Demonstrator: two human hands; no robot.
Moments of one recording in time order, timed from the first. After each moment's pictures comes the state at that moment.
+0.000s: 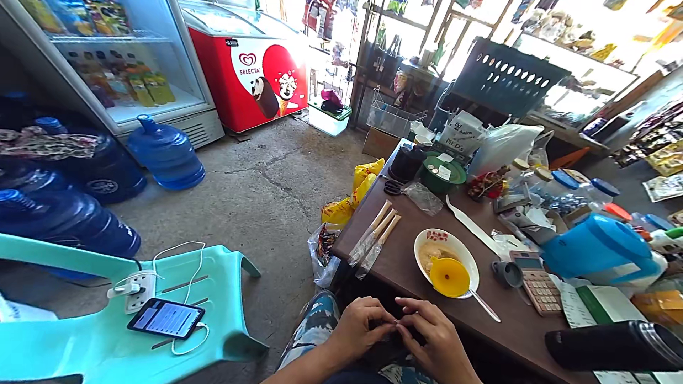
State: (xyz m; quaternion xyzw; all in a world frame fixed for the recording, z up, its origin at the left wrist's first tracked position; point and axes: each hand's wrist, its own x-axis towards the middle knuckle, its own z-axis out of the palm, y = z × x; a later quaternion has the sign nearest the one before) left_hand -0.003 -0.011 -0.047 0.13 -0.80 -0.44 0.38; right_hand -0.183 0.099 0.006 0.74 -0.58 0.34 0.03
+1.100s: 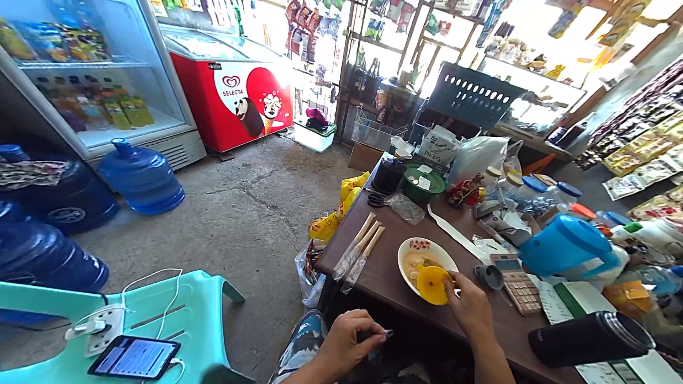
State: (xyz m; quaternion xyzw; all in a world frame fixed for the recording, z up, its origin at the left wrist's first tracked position) left_hand -0.010 -0.015 -0.041 0.10 -0.79 -0.47 0.38; right_hand -0.288 0.090 0.023 0.48 -0.82 0.29 0.09
